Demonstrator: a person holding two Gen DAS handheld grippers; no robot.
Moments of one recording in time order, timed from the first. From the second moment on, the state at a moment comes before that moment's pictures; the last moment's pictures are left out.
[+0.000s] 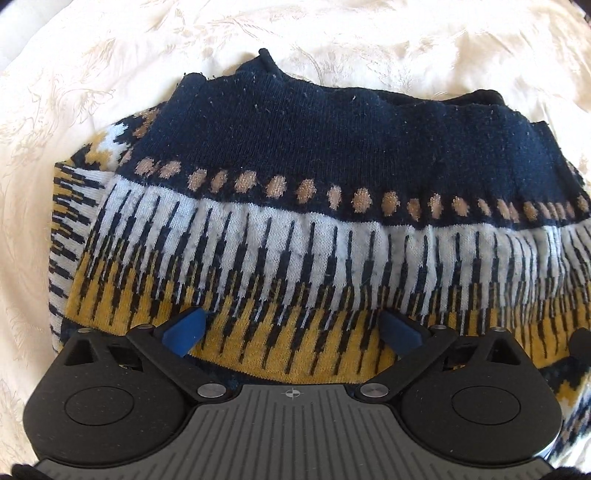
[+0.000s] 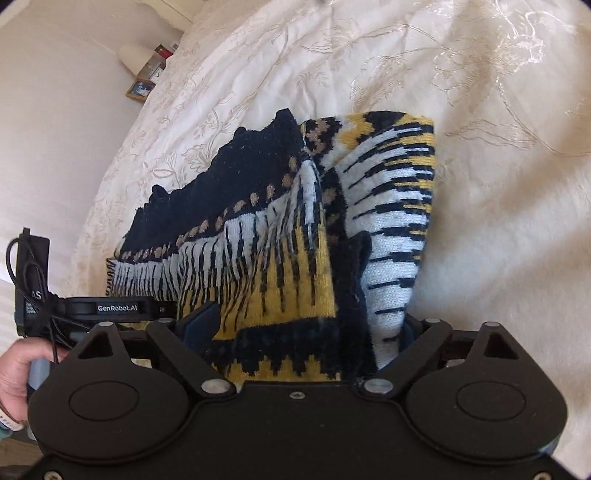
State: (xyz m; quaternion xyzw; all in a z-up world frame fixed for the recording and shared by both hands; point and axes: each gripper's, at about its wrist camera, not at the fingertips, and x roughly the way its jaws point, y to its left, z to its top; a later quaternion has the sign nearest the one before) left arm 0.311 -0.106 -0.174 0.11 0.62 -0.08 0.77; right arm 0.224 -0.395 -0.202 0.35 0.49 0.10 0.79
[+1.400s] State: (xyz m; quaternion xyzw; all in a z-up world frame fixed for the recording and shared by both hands) left arm 0.245 0.167 -0.109 0.01 0.62 -0.06 0.78; right arm 0.320 -0.069 -0.104 0.08 0.54 0.10 0.83
